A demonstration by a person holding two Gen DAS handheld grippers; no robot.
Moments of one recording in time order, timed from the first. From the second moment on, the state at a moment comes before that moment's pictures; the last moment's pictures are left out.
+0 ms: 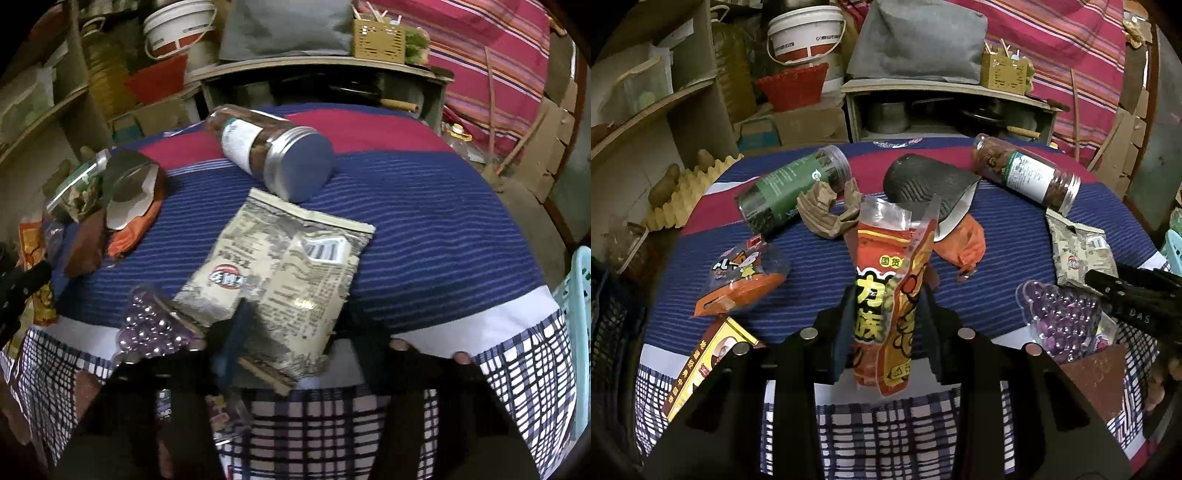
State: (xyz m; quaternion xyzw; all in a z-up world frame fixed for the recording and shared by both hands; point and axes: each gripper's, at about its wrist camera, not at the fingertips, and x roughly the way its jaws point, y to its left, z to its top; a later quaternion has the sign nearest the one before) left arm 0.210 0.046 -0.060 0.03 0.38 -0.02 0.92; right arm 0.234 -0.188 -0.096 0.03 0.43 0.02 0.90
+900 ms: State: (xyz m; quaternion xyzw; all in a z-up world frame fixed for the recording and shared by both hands) left arm 0.184 -0.003 -0.029 0.07 0.34 -0.08 0.94; right arm 0.159 -0.272 -0.014 0.10 0.32 0.02 0.94
